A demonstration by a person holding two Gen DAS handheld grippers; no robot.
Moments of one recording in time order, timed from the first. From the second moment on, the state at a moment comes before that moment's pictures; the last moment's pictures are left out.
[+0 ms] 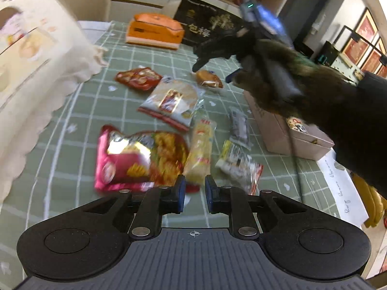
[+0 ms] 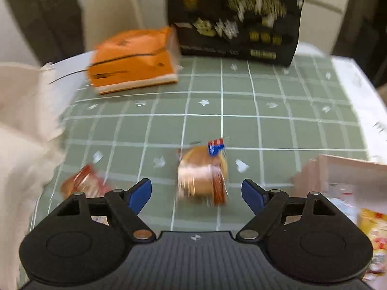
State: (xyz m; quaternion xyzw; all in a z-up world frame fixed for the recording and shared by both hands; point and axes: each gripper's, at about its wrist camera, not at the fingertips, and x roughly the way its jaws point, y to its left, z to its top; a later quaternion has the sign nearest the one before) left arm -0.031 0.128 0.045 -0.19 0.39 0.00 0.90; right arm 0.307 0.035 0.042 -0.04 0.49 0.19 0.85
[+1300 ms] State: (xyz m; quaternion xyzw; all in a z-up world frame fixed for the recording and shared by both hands) left arm 0.189 0.018 0.008 -0.01 0.44 -0.07 0.89; right arm 0.021 -0.166 0.011 -0.07 0.47 0.15 0.86
